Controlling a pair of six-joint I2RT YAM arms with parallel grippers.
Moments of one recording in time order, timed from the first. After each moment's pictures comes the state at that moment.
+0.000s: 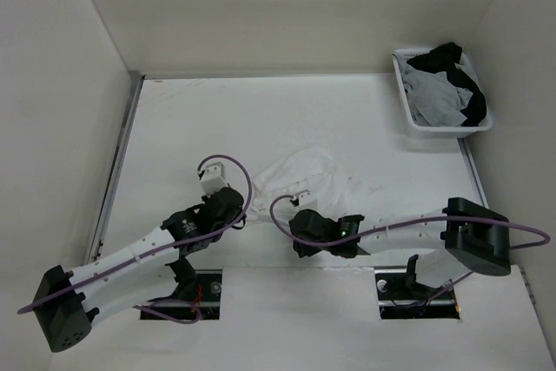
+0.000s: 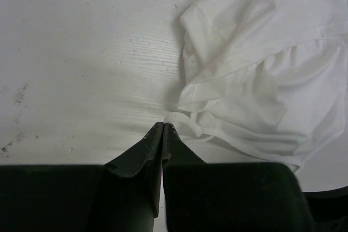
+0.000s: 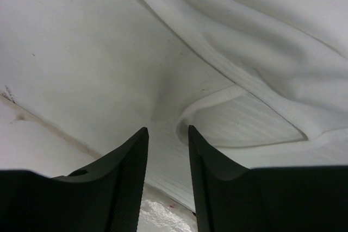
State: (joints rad) left arm -0.88 0.80 0.47 -0.44 -0.54 -0.95; right arm 1.26 1.46 0.68 -0.19 0.26 0.77
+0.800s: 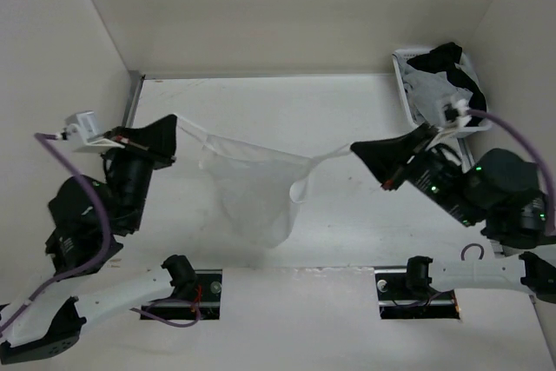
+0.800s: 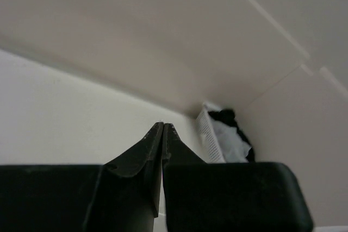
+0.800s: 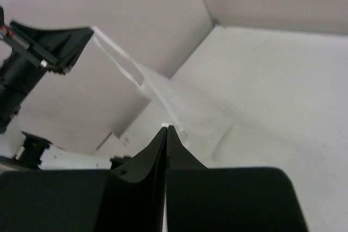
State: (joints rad) left arm -0.95 0.61 1.20 -0.39 -0.82 -0.51; right arm 1.31 0.87 1.41 -0.54 0.52 0.47
